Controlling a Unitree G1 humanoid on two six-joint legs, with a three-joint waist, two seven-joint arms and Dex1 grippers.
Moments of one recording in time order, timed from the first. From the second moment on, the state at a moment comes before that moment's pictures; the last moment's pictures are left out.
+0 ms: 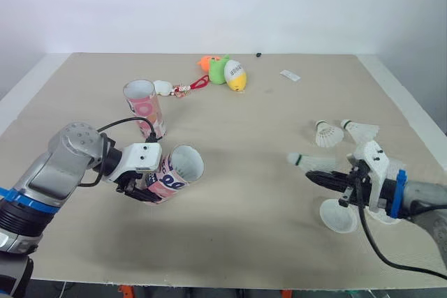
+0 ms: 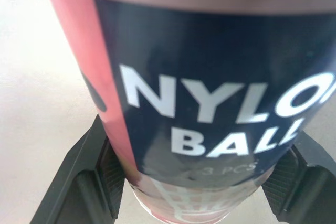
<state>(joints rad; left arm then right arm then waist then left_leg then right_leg) -0.55 0.93 -0.28 -0.14 -0.05 0.46 -1.52 -0.05 -0.93 -0.32 -0.53 0.66 0.79 0.93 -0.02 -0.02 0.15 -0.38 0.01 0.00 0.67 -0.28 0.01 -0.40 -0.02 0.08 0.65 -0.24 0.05</state>
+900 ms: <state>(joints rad) -0.61 0.93 -0.30 -0.07 -0.05 0.44 -1.54 -1.06 -0.59 0.55 -0.06 0.21 0.40 1.42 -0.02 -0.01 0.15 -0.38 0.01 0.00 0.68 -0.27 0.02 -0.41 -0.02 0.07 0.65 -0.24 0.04</state>
